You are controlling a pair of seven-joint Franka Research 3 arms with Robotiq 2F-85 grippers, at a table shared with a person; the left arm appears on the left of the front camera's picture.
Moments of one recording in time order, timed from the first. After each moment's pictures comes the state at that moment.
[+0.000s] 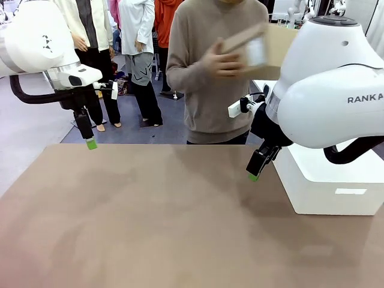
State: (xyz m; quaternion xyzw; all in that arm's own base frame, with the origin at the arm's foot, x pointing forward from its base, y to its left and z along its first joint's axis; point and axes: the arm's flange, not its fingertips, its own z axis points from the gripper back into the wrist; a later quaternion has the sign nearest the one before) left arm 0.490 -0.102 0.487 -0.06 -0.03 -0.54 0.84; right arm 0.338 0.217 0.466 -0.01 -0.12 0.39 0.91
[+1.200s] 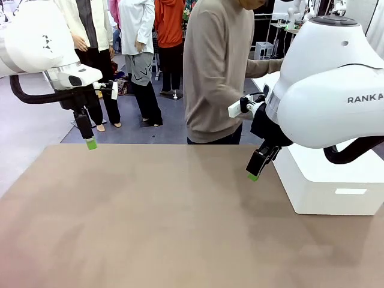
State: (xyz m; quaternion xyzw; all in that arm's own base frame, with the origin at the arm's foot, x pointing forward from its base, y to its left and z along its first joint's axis) left arm 0.490 -0.102 0.487 -0.06 -0.03 -0.54 0.84; right arm 0.338 0.217 0.466 -0.01 -0.12 0.39 0.91
